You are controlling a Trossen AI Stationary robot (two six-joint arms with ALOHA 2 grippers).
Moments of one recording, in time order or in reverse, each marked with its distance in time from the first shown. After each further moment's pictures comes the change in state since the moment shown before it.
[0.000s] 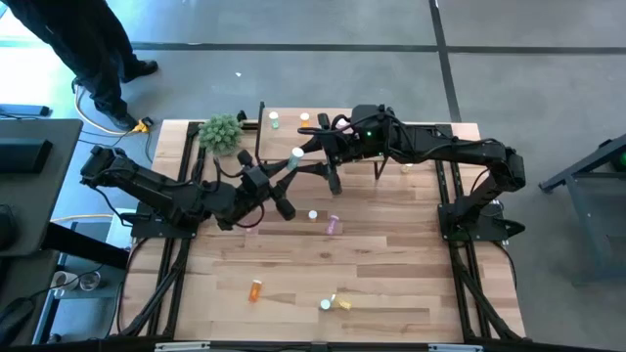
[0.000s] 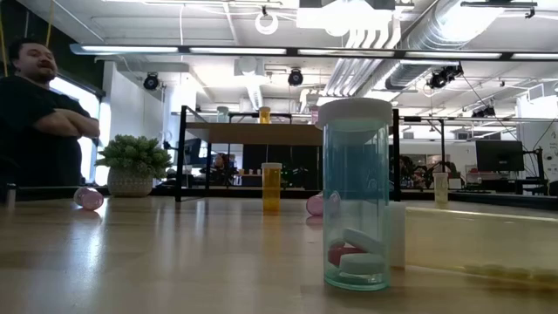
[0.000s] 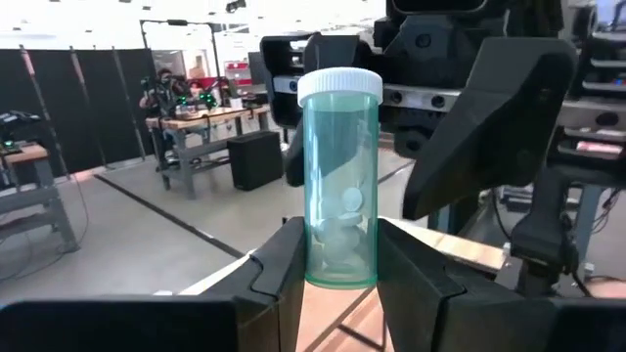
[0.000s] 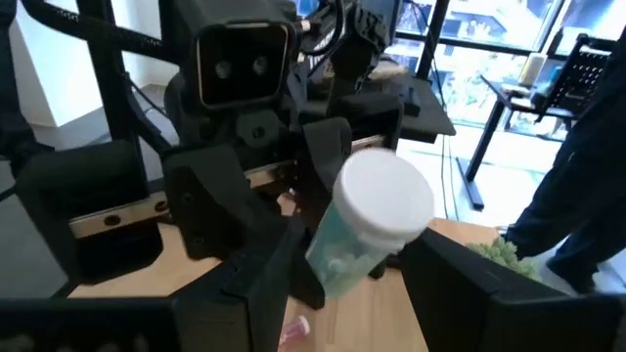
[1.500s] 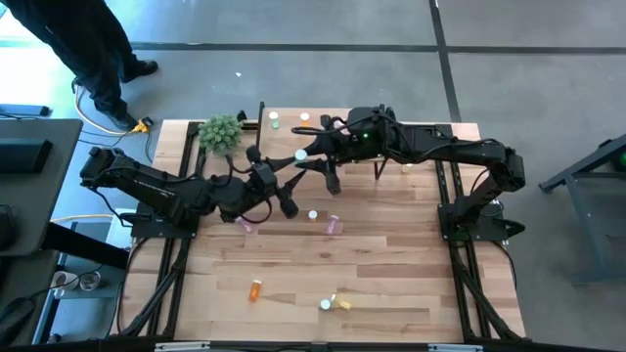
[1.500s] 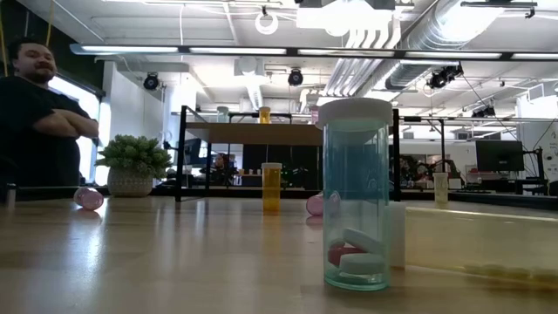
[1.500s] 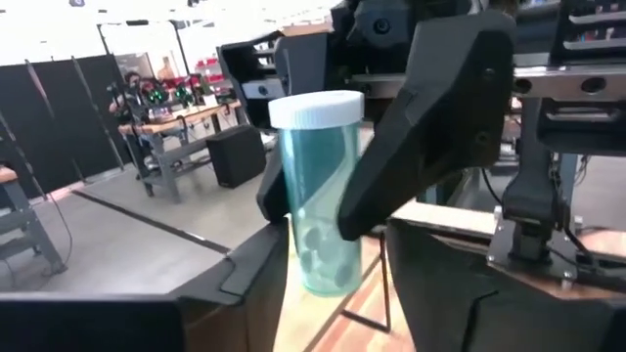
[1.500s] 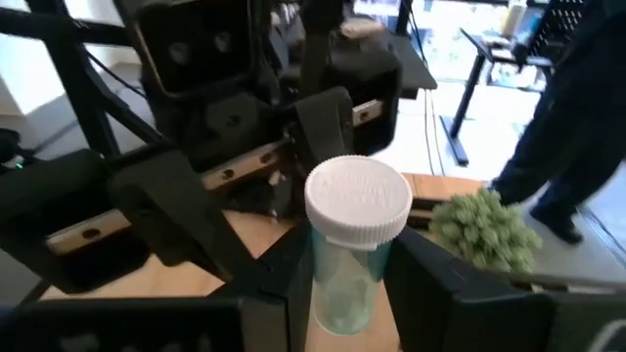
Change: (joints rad) left arm 0.070 0.000 0.000 -0.095 0.142 0.023; right arm -0.002 0.003 0.001 -0.087 0.080 0.043
